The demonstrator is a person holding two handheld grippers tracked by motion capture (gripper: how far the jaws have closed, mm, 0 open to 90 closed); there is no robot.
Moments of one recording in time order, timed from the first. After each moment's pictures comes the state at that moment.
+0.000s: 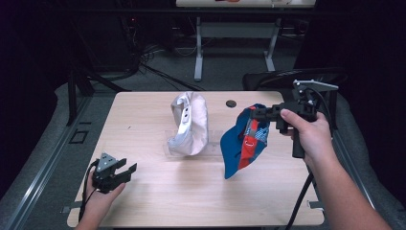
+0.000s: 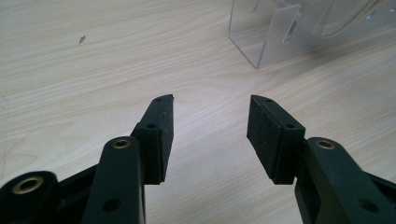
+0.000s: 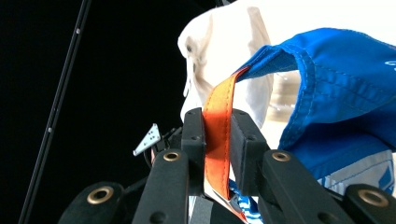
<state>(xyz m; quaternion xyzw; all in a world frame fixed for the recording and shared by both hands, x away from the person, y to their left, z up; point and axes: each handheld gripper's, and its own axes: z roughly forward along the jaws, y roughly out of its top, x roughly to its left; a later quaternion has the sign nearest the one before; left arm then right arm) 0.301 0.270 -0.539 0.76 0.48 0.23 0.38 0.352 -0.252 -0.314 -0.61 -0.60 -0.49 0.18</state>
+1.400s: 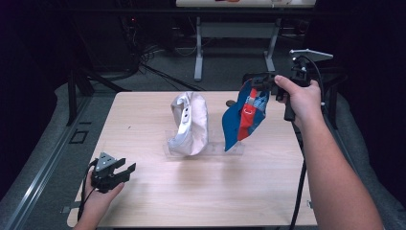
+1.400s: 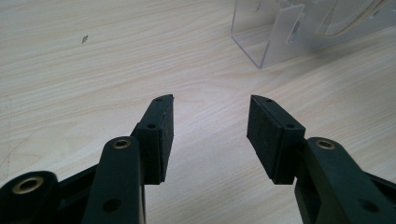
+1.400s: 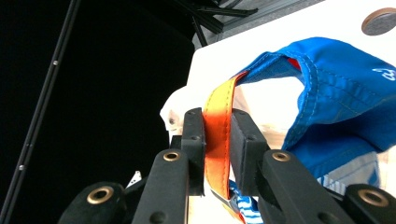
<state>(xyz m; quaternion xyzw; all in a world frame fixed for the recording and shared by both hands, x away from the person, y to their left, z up) 0.302 0.273 -0.539 0.76 0.48 0.23 0.39 0.427 -0.252 -0.289 -0.63 -0.59 -0.48 0.13</state>
